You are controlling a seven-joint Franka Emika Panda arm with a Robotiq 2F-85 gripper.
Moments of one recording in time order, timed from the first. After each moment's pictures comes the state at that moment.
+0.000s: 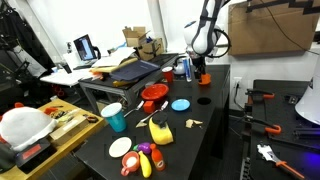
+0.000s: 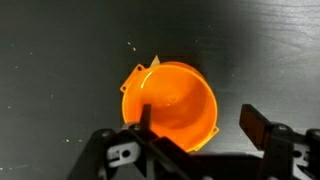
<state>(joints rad) -0.20 0.44 -0.23 -2.31 -0.29 2.77 -0.12</state>
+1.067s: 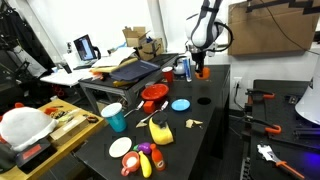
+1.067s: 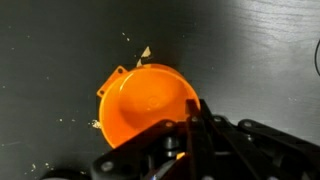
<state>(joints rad) -0.25 0.33 -0.17 -2.37 -0.21 2.76 -0.27</state>
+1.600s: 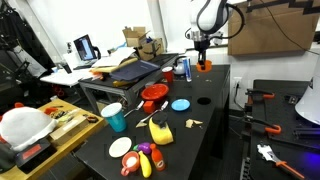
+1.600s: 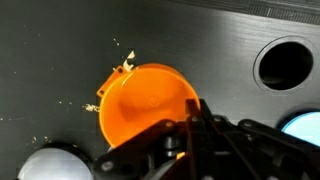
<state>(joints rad) -0.21 0.06 -0.16 -2.55 -0.21 2.69 -0.33</state>
